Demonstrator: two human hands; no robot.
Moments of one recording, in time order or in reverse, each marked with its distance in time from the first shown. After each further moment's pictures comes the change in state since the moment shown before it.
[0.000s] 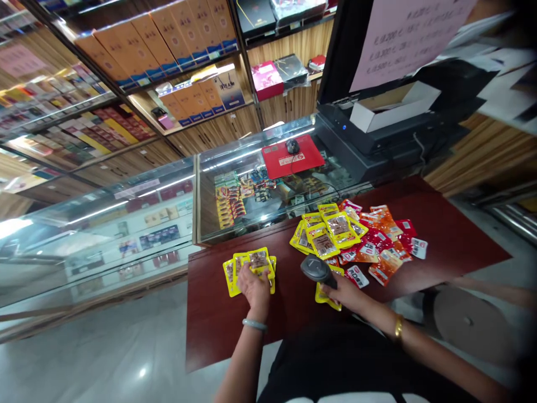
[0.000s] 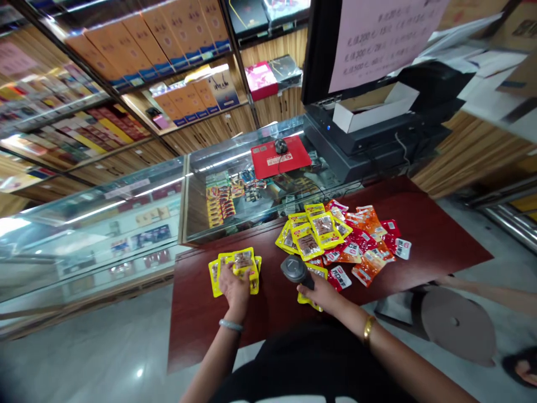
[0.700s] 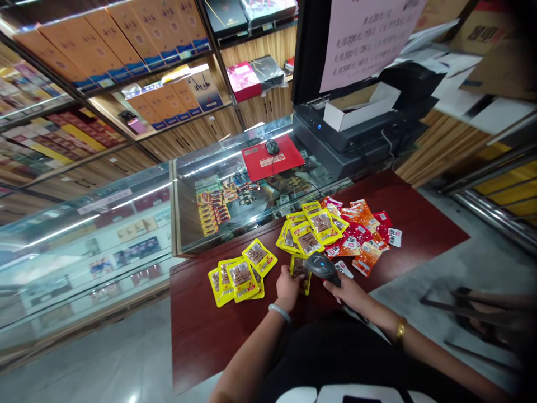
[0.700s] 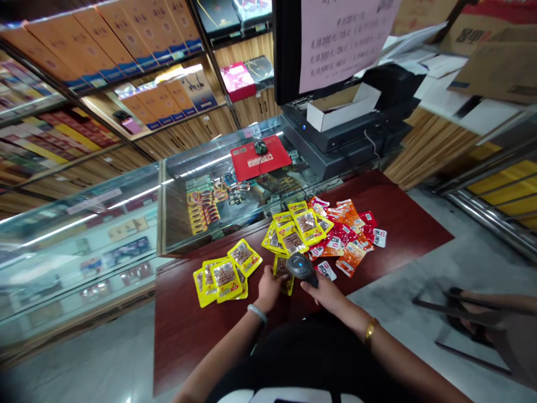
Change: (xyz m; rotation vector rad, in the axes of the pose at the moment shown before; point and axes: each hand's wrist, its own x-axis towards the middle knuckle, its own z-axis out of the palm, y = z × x) left_hand -0.056 0.076 0.069 -0.142 -0.731 0.066; right_hand -0.029 0.010 -0.027 0.000 0.167 0.122
